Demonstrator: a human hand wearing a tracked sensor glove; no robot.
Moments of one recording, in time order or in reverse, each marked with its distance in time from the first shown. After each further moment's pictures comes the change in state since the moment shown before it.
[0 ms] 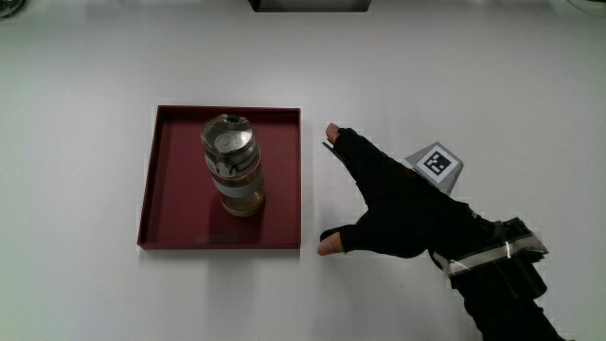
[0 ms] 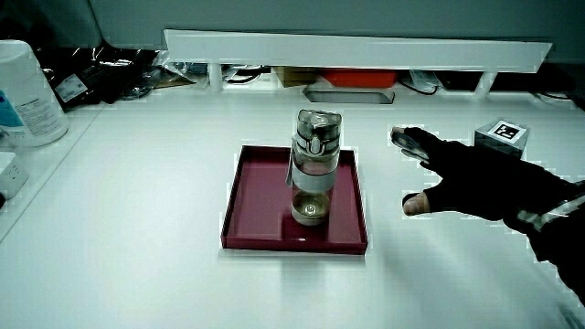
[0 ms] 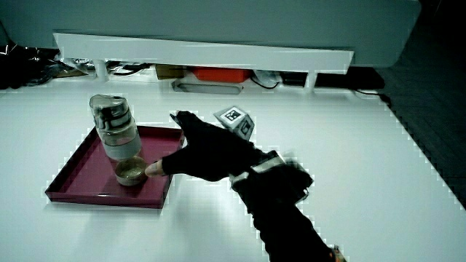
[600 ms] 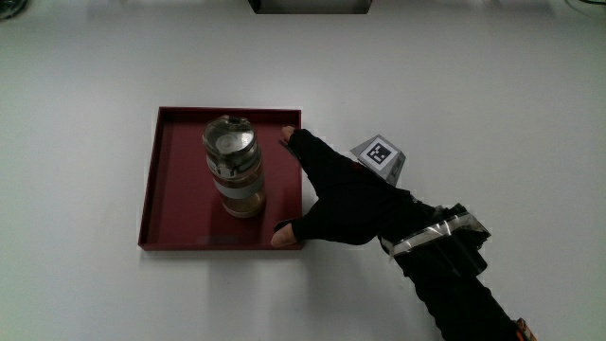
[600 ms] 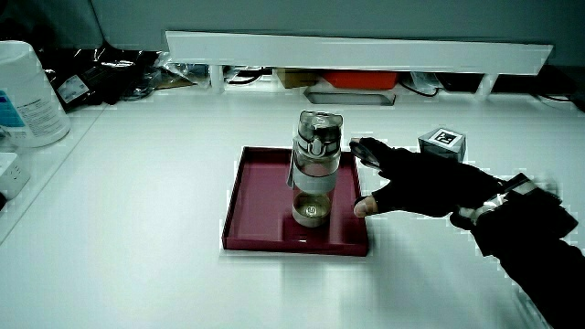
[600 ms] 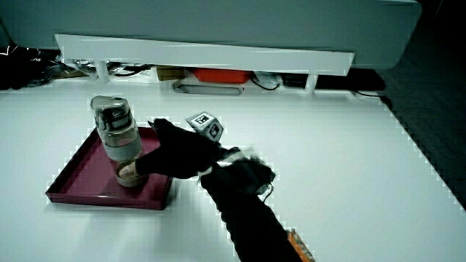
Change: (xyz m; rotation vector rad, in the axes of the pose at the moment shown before) arm 0.012 0.062 -0.029 -0.055 0.057 0.011
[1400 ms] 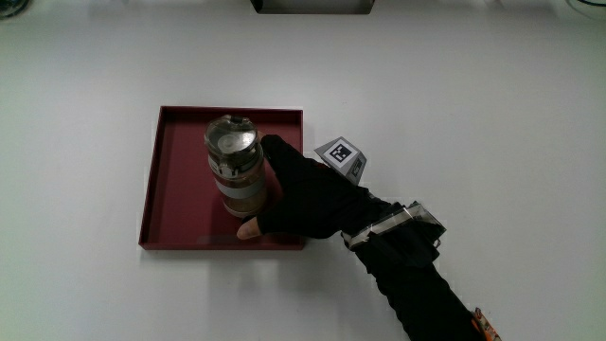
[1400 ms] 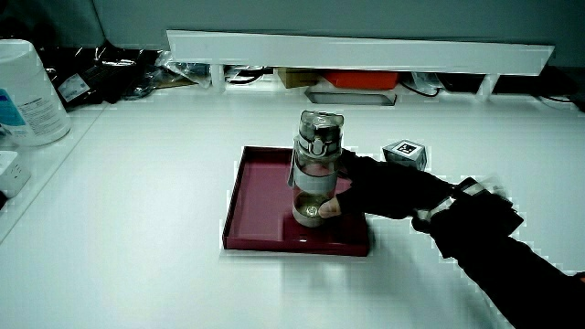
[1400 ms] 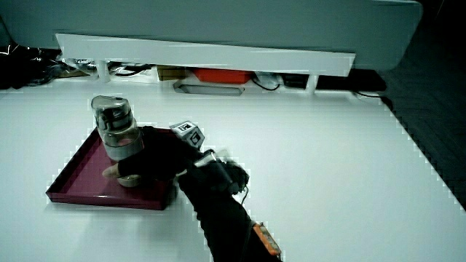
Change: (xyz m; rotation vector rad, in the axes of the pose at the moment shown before) arm 0.023 0.047 -0.026 -0.009 0.092 -0.044
